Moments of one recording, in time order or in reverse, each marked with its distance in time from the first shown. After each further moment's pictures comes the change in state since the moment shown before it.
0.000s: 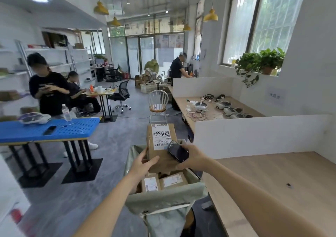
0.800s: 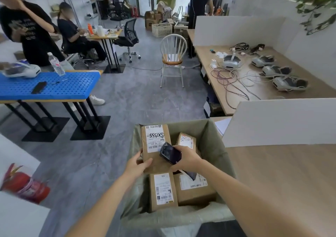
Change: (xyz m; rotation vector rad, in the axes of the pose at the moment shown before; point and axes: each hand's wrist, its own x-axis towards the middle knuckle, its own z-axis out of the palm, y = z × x) left_hand 0.276 -0.169 -0.073 -0.032 0.096 -0.430; right_hand 0.322 0.114 0.154 -0.005 -0.342 0.146
